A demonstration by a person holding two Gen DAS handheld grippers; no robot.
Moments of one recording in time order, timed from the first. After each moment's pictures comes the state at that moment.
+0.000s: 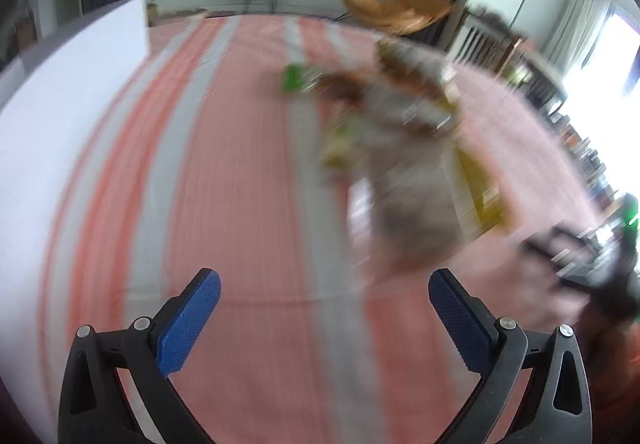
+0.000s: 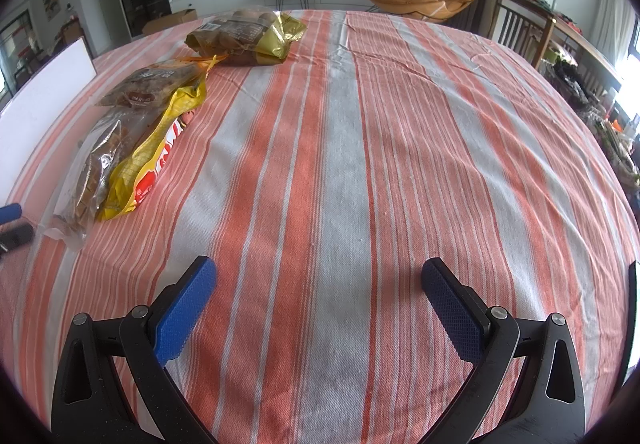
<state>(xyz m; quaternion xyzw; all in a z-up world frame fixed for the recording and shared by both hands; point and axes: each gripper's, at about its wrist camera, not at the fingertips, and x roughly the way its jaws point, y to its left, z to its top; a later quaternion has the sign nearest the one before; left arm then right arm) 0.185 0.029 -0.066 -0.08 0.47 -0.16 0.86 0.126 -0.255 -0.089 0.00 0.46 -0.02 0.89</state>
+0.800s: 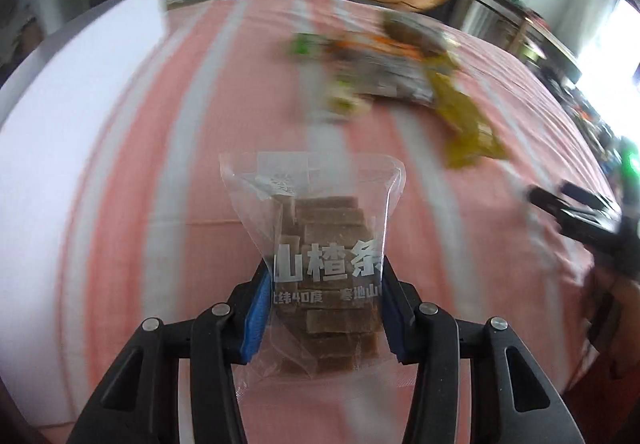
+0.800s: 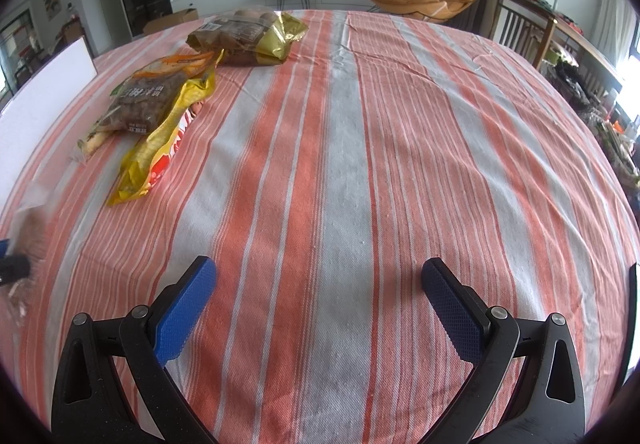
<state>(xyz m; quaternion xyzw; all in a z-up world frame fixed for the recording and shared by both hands) 0.148 0.043 -0.073 -0.04 0.50 -0.10 0.86 0.128 -0.254 -0.089 0.00 0.46 -0.02 0.89</state>
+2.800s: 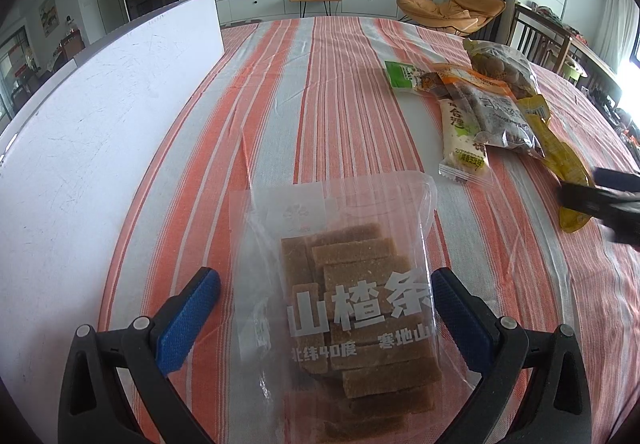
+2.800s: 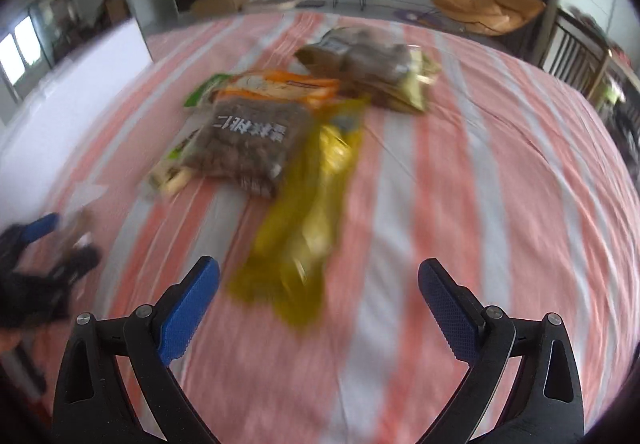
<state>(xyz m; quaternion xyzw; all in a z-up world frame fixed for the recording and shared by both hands) 0.193 0.068 -0.100 0.00 0.46 -0.03 0.89 0.206 -0.153 -0.073 -0.04 0.49 0.06 0.87</state>
